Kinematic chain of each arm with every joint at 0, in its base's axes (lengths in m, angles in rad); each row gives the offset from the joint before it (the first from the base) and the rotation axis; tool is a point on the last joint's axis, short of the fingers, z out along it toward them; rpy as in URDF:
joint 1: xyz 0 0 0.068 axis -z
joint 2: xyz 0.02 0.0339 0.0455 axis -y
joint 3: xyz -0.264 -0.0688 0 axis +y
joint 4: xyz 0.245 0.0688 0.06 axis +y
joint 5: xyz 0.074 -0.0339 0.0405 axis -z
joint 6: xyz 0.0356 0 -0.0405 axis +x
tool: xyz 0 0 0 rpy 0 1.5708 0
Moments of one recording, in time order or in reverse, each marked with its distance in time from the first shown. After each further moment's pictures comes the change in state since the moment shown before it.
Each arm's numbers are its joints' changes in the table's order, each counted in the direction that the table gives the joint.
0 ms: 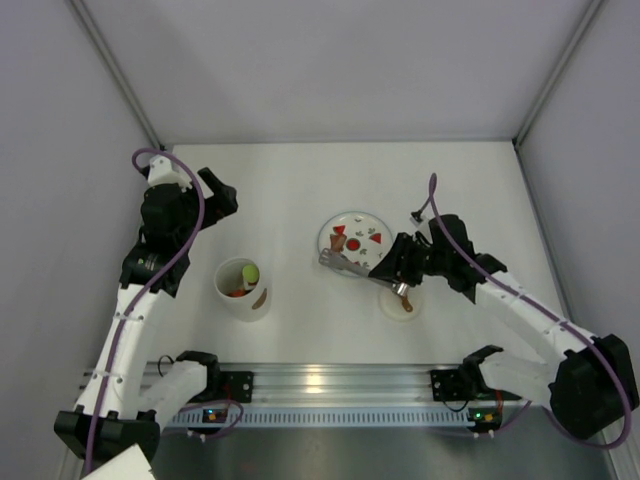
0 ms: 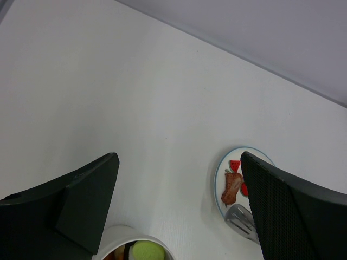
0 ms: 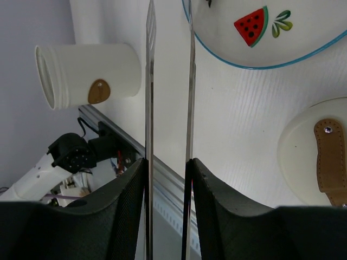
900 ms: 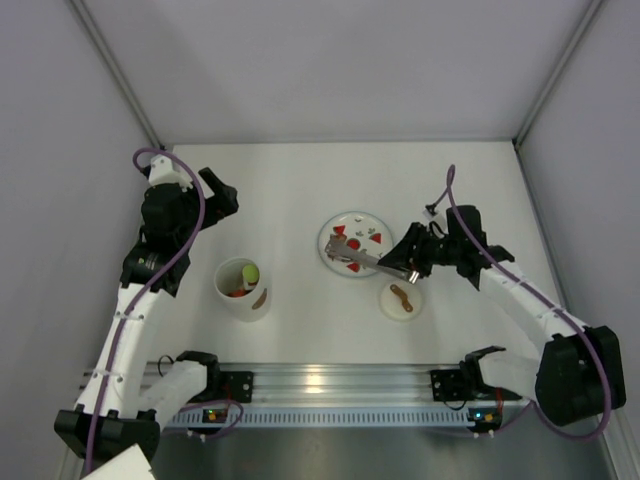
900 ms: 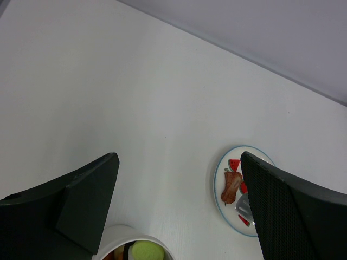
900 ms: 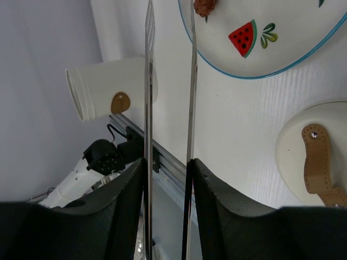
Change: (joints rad) left arm 0.000 -0.004 0.000 -0.001 0.011 0.000; right arm 0.174 -0.056 -0.034 -0.004 -0.190 0.031
